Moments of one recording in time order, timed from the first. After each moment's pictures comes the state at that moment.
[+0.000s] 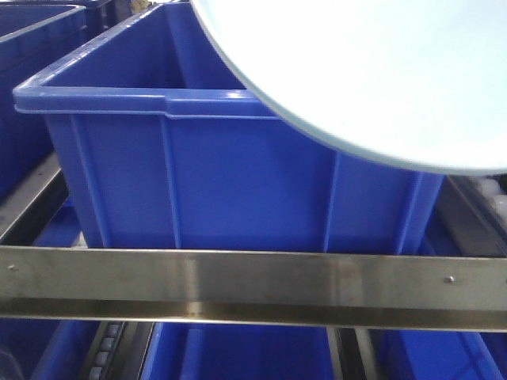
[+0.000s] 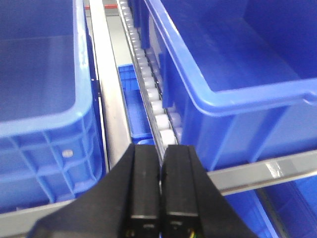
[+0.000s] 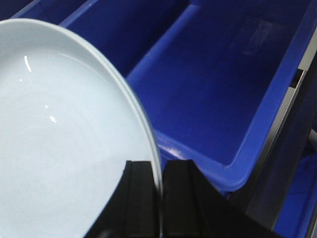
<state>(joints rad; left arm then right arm) -0.42 0.34 -0.36 0.29 0.40 -0.34 0.42 0.67 -0.73 0.27 0.55 -0.16</state>
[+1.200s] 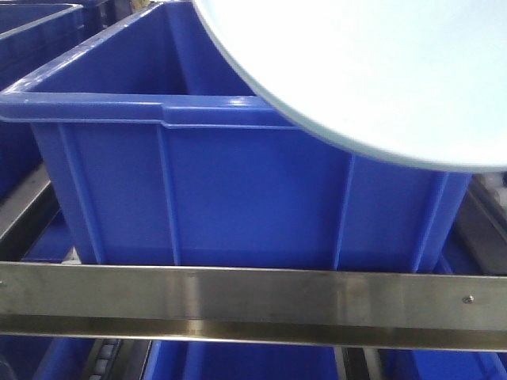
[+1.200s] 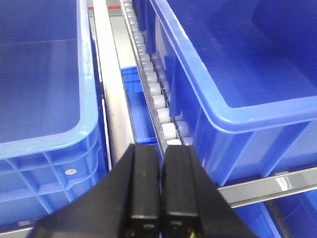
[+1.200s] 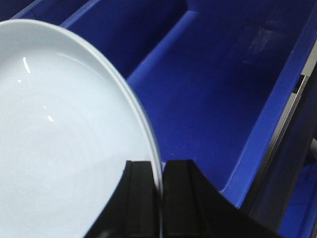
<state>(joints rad) -0.42 0.34 -0.36 0.29 0.40 -0.34 0.42 0.67 -0.73 0.27 0.55 -0.16</state>
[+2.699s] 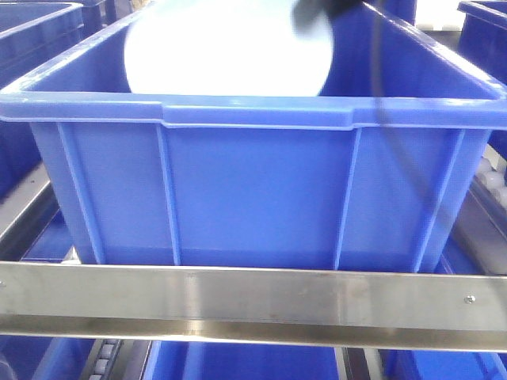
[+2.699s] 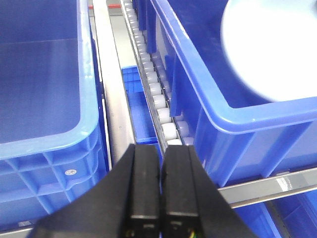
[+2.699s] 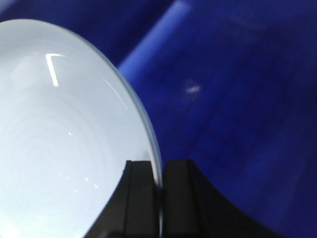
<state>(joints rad) -0.42 0.34 -0.36 0.29 0.40 -0.34 0.42 1.60 -1.28 0.27 0.35 -0.27</state>
